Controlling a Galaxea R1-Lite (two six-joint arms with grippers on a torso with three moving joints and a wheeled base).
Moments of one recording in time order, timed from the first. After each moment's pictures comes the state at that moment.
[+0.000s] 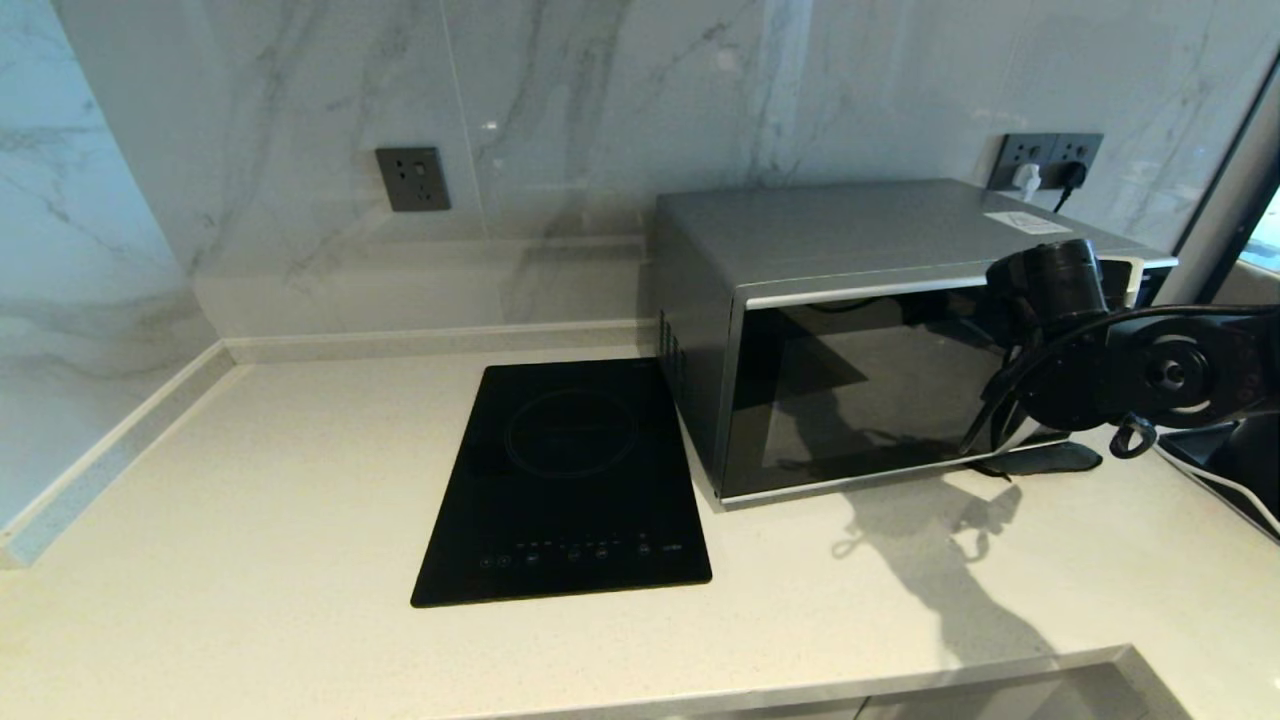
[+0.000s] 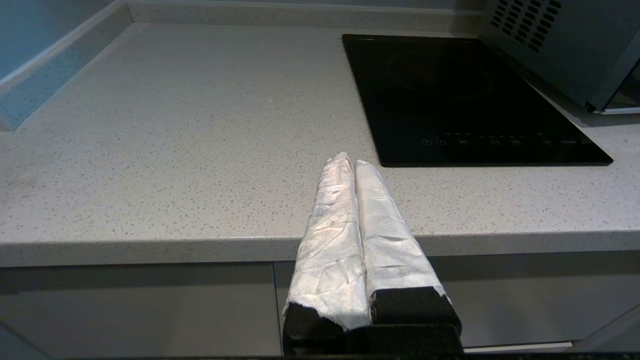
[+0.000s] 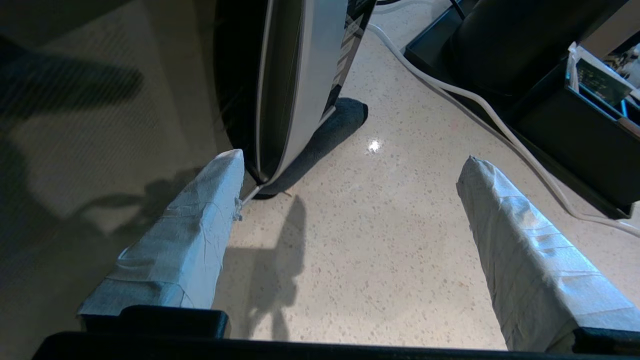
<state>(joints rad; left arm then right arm) 0.00 0.00 0.00 -0.01 0.02 -0.07 0.19 1.90 -1.30 0.02 -0.95 0.41</state>
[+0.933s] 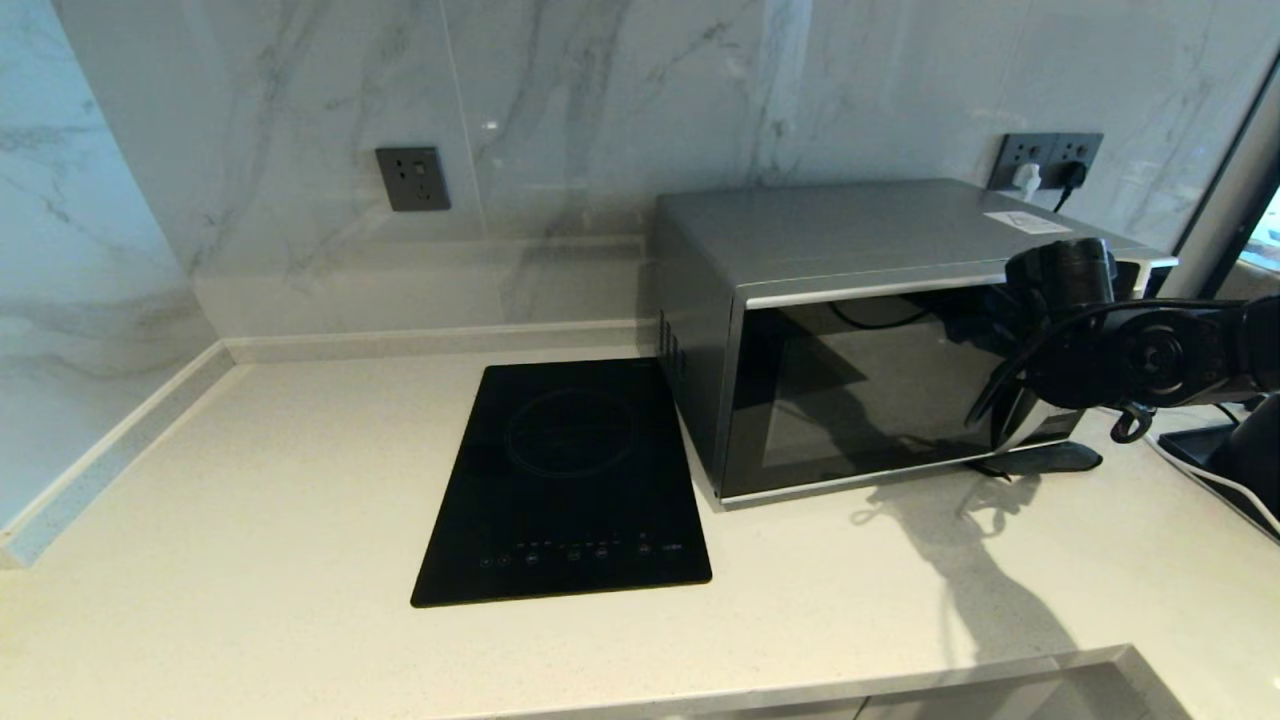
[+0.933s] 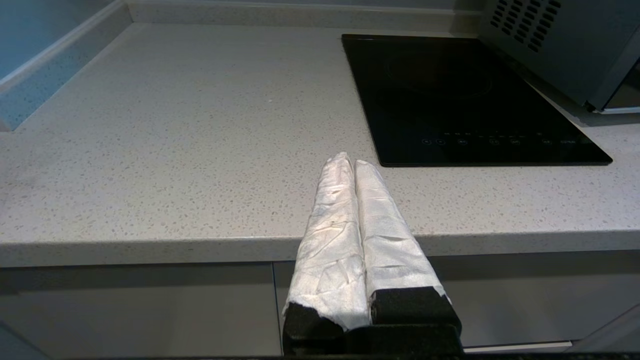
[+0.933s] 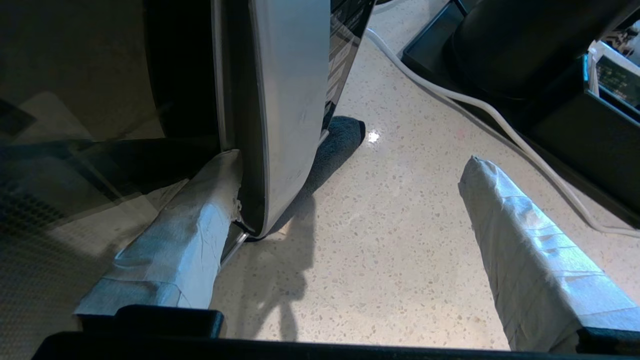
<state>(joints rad) 0.00 0.00 0.00 -0.01 0.02 -0.07 0.07 2.00 -1.40 -0.02 -0.88 0.39</state>
